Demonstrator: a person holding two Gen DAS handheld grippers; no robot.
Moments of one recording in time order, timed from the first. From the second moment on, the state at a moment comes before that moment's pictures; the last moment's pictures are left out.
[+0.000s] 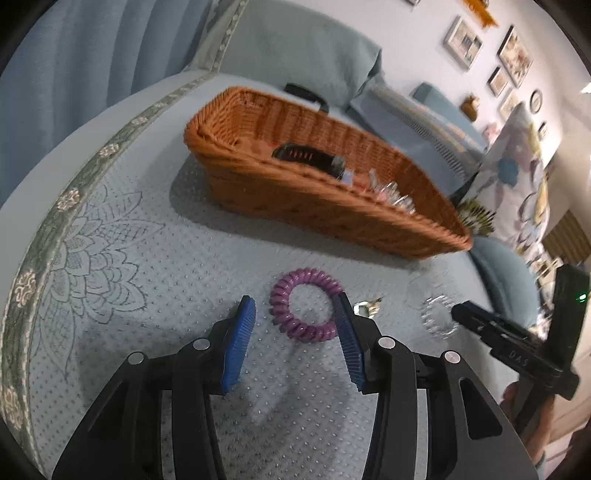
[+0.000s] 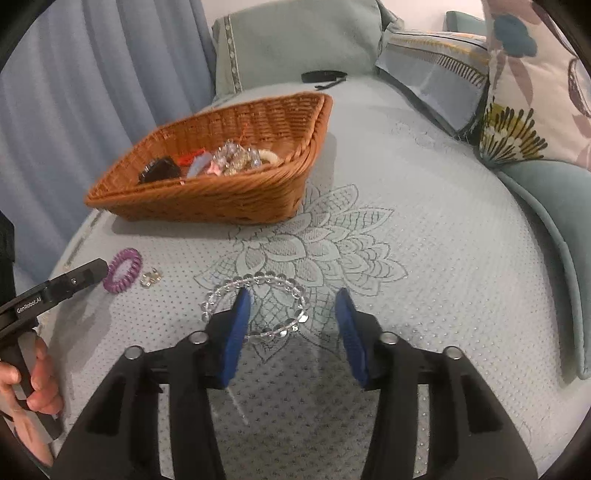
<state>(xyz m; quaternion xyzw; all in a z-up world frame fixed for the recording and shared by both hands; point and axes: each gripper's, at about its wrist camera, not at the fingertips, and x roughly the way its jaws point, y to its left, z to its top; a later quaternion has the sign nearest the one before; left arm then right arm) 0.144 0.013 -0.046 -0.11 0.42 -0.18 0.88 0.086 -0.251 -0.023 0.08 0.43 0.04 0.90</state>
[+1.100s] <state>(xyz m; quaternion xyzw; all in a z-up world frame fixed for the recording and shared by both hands) 0.131 0.002 -0.042 -0.05 0.40 -0.13 0.90 0.070 -0.236 -0.017 0.04 0.40 0.05 0.91</state>
